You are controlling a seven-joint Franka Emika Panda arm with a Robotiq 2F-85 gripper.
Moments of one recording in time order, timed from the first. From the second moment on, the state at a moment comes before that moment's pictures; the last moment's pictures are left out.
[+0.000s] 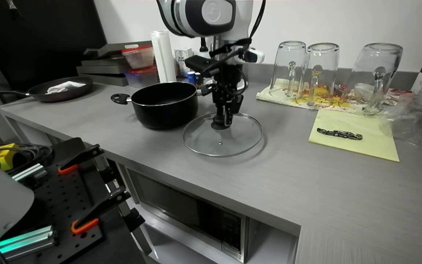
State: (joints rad) arm -0.06 0.44 -0.07 -2.13 0.02 2.47 0.09
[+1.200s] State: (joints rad) arm 0.07 0.02 0.05 -2.21 -0.15 2.14 0.20
